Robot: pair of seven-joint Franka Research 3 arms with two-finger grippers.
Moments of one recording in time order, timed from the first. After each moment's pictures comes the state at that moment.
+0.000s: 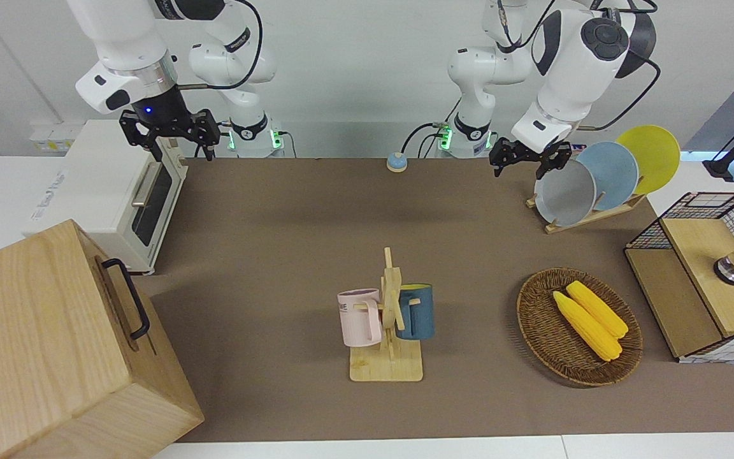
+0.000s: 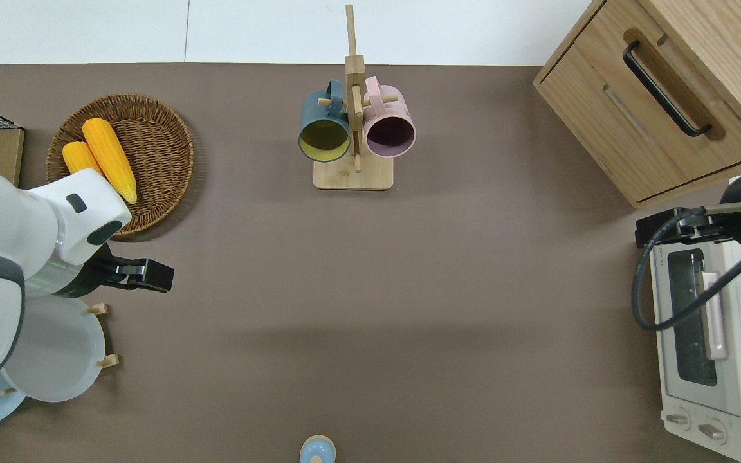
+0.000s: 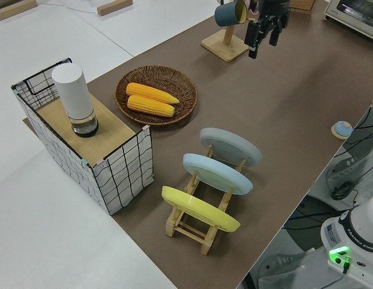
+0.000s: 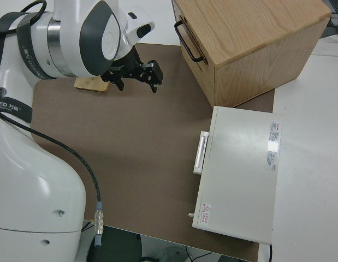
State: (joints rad) left arm -0.04 -0.07 -0.12 -1.81 -0.03 1.62 -0.03; right arm -0.09 0.03 0.16 -1.48 -0.03 1.46 0.05
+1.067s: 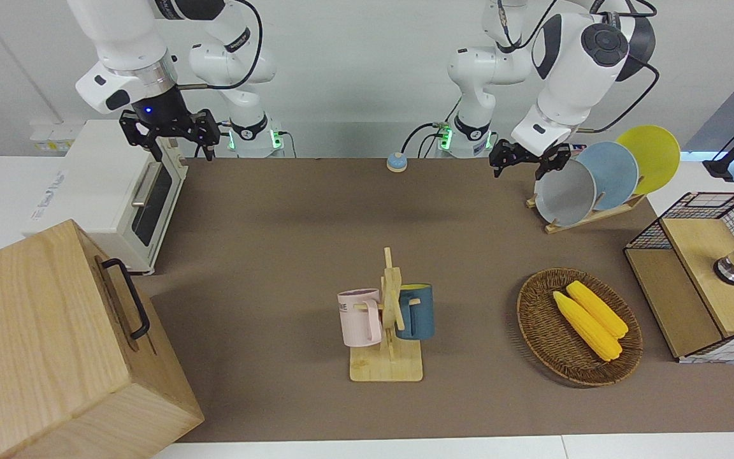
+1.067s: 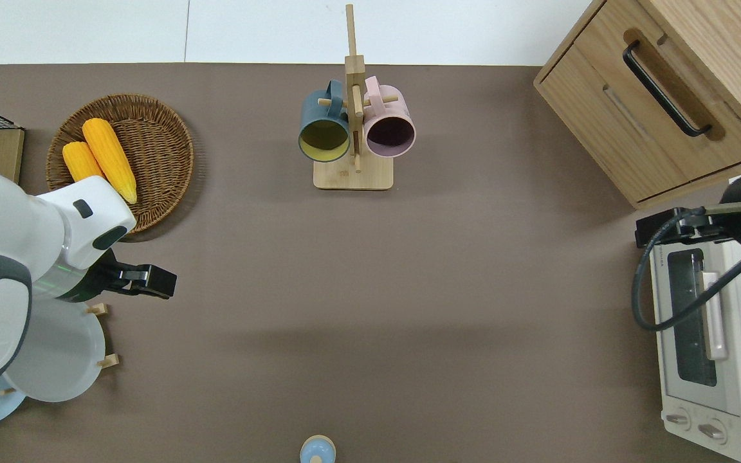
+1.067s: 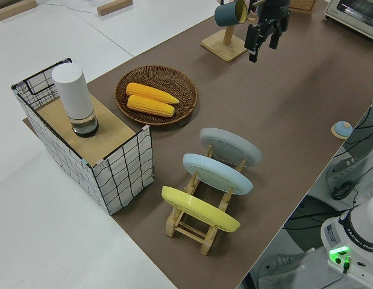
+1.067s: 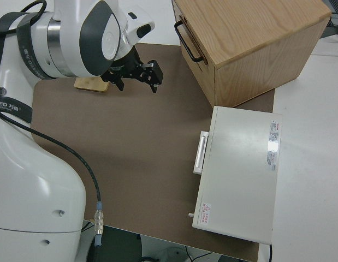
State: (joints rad) left arm -0.03 -0.06 -0.11 -1.82 -0.03 1.61 -0.01; right arm -0.09 0.03 0.16 -1.48 -0.03 1.46 0.05
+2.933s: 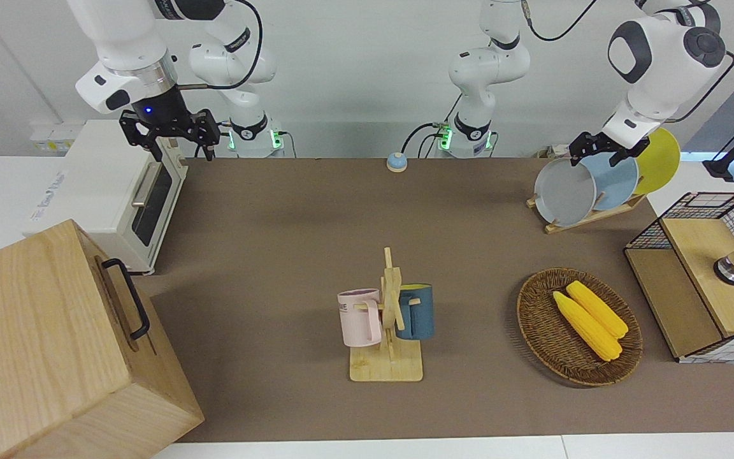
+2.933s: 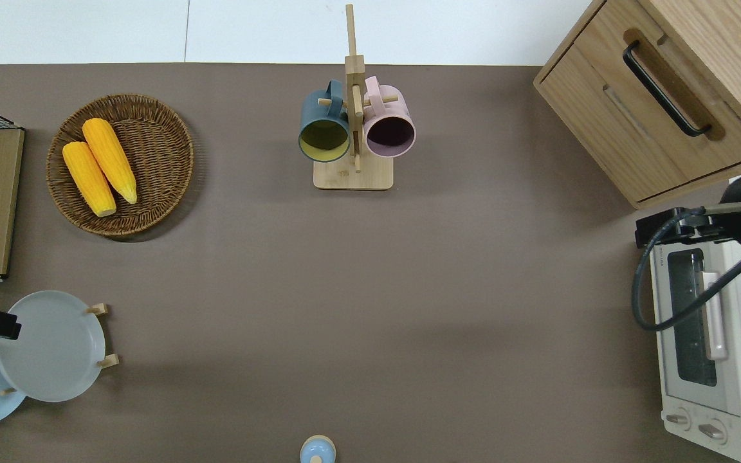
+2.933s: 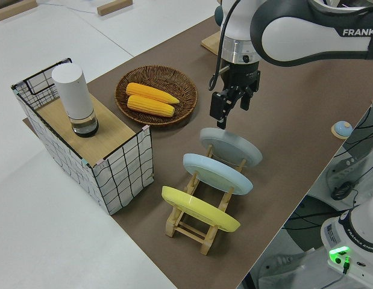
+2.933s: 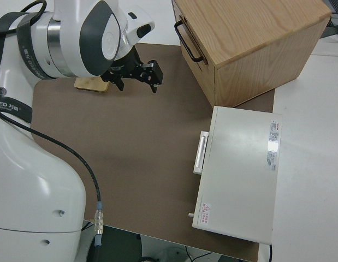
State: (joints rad) left arm 0.22 -0.20 0.03 -2.10 0.09 1.75 0.29; right arm -0.09 0.03 0.16 -1.48 -0.03 1.46 0.05
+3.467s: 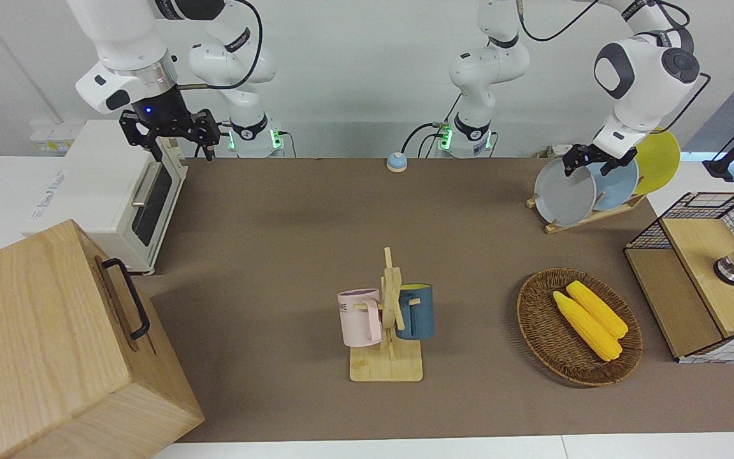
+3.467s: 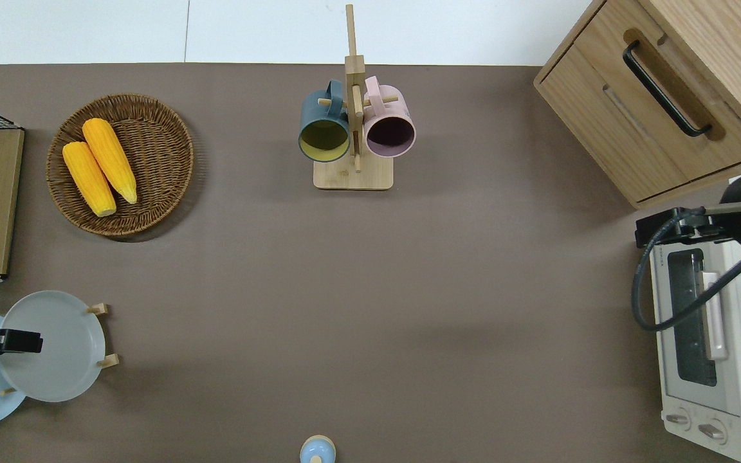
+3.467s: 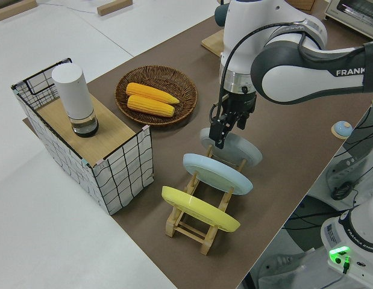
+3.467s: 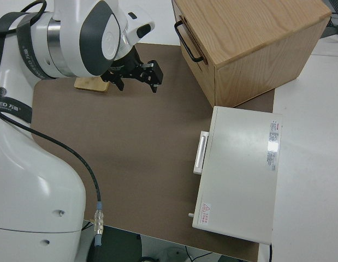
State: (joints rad) left arm 0.25 -0.22 0.03 -2.26 0.09 1.91 0.29; right arm -0.09 0.03 0.16 -1.48 -0.03 1.46 0.05
